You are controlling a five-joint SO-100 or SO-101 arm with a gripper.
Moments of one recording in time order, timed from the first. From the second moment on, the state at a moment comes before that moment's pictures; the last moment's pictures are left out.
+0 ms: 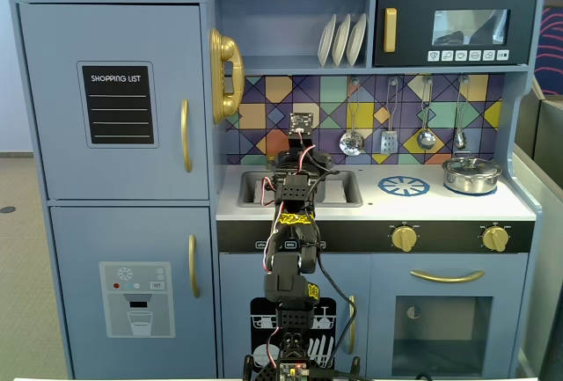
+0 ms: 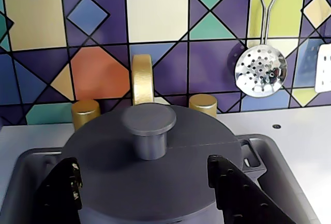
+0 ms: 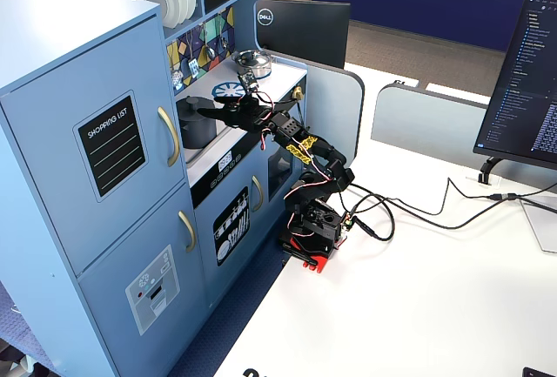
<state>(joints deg) 5.5 140.5 118.7 17.8 -92.5</state>
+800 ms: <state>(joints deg) 3.8 123.0 110.2 10.3 -92.5</state>
